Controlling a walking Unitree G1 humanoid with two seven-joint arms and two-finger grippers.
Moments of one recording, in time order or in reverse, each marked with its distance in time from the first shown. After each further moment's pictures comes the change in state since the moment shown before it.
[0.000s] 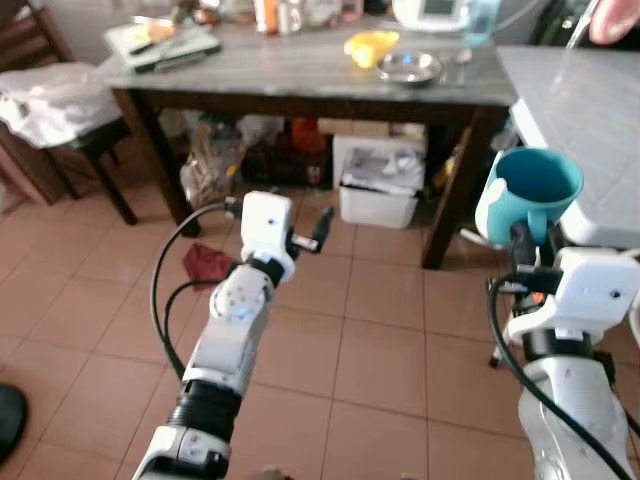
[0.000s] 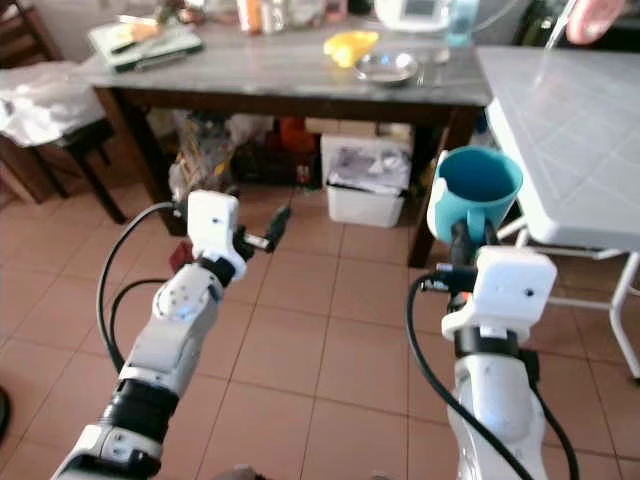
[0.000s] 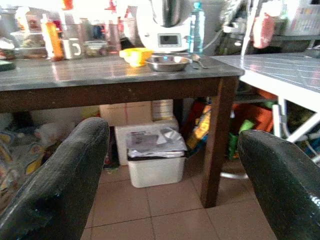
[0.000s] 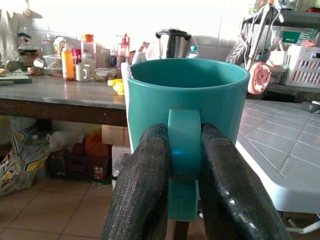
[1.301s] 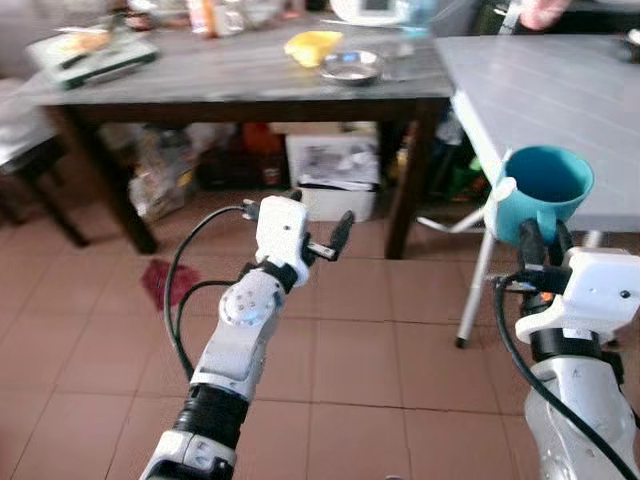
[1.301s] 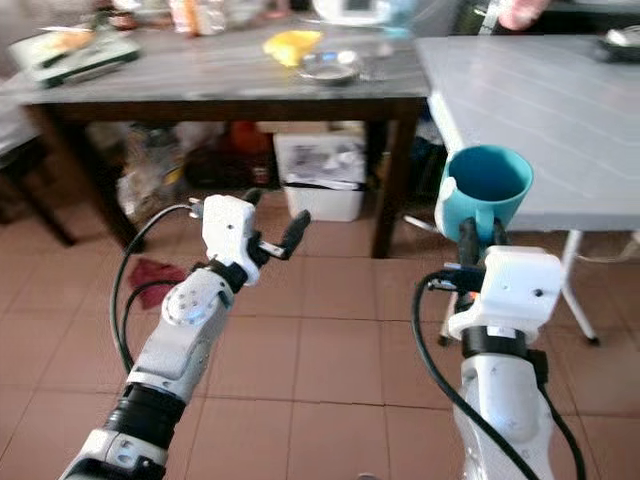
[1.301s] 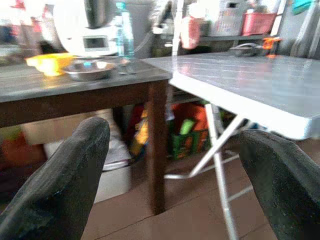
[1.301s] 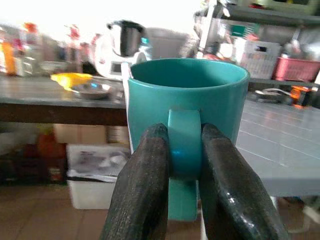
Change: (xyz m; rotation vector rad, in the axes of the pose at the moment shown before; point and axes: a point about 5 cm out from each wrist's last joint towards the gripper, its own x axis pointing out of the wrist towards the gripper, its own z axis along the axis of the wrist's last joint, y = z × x) left arm 0.000 -0.016 0.001 -0.007 -0.024 -0.097; right arm 0.000 -0.005 0.000 -0.011 0.002 -0.019
